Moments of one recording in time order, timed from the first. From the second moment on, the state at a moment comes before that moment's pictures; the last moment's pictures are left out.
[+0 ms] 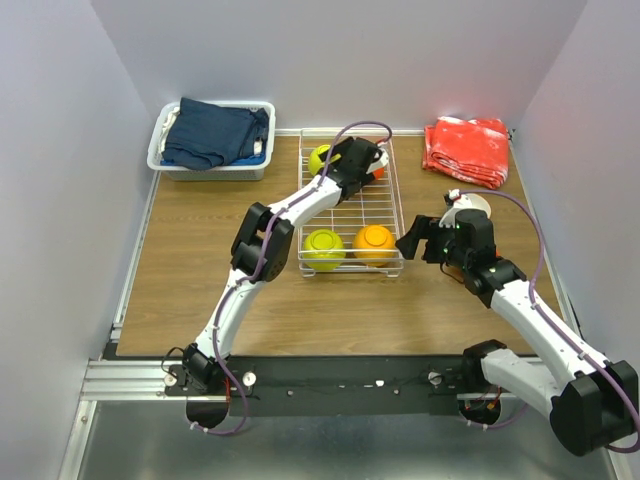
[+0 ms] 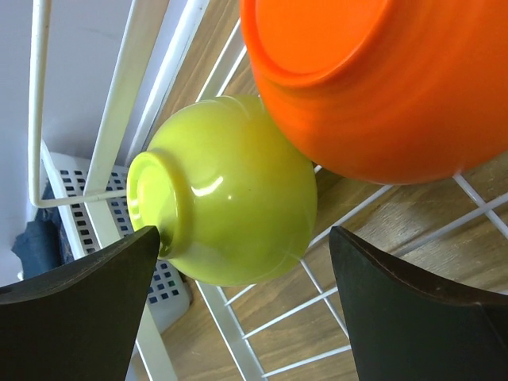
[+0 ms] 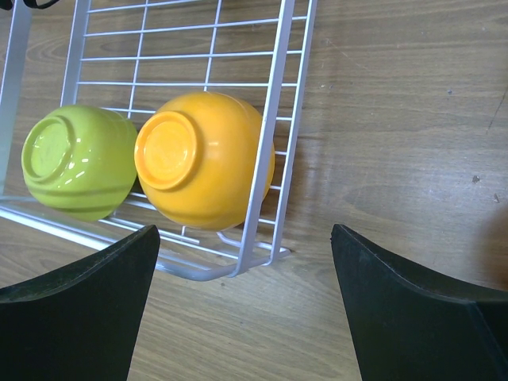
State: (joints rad) left arm -0.65 2.45 2.13 -0.33 -0.52 0.62; right arm 0.32 0.97 0.63 -0.21 -0.12 0.39
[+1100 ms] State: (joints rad) left arm -0.64 2.47 2.13 -0.23 -0.52 0.51; right arm 0.32 0.97 0.63 -0.21 -0.12 0.39
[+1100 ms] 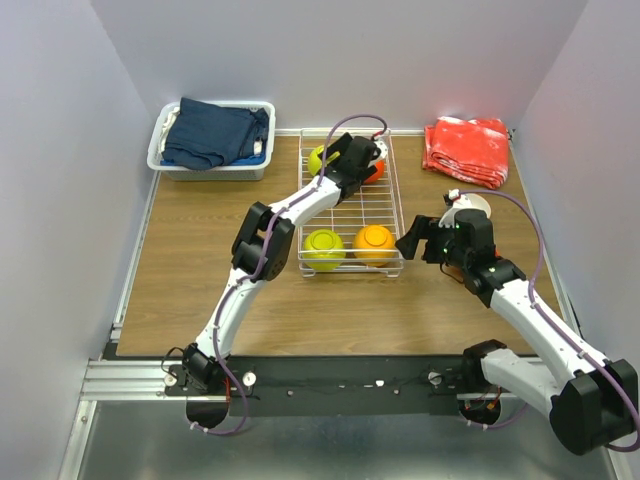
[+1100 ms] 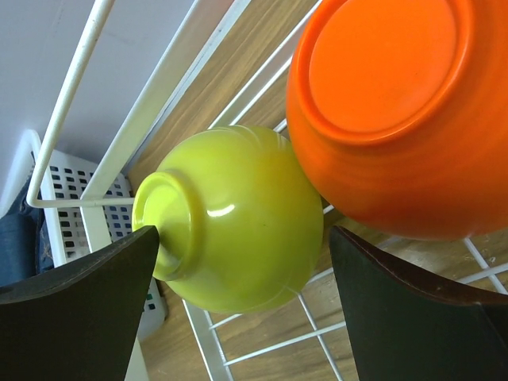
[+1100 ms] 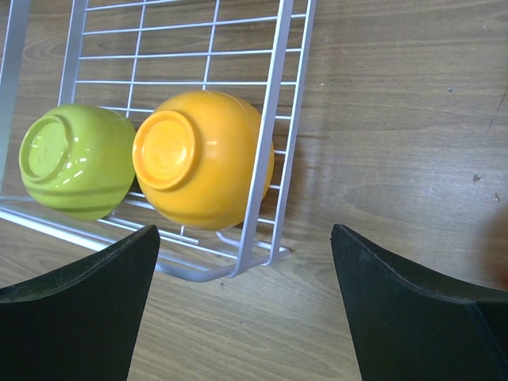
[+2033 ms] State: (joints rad) left arm -0.65 2.49 2.14 -0.23 -0.68 0.58; right arm 0.32 0.97 0.63 -0.20 -0.12 0.39
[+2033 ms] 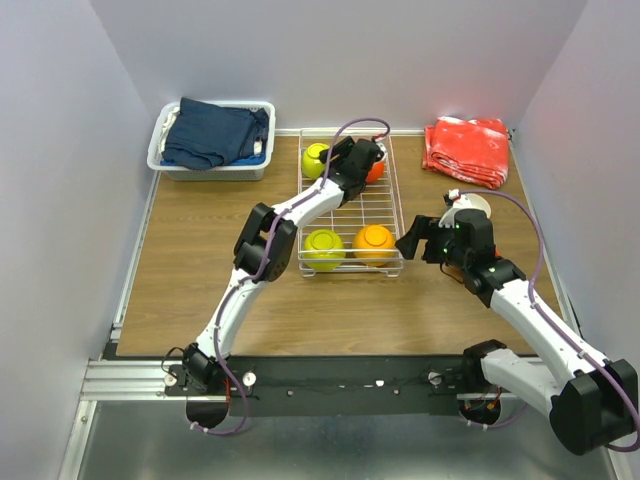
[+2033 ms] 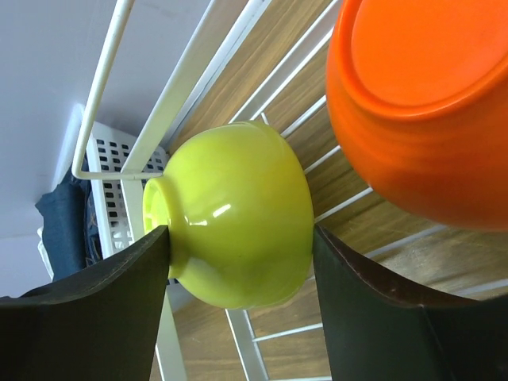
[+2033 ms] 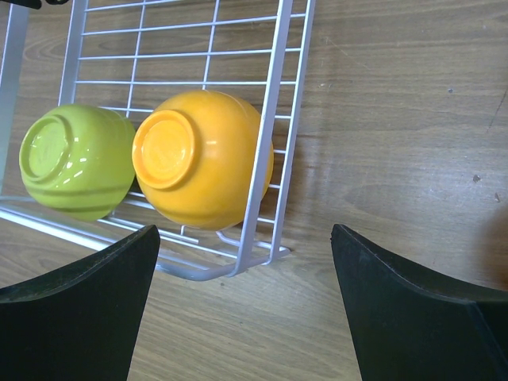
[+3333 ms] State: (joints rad) left arm -0.64 1.81 1.67 -0.29 -0.25 -0.21; right arm 0.32 1.21 0.74 0.04 -0.29 0.49
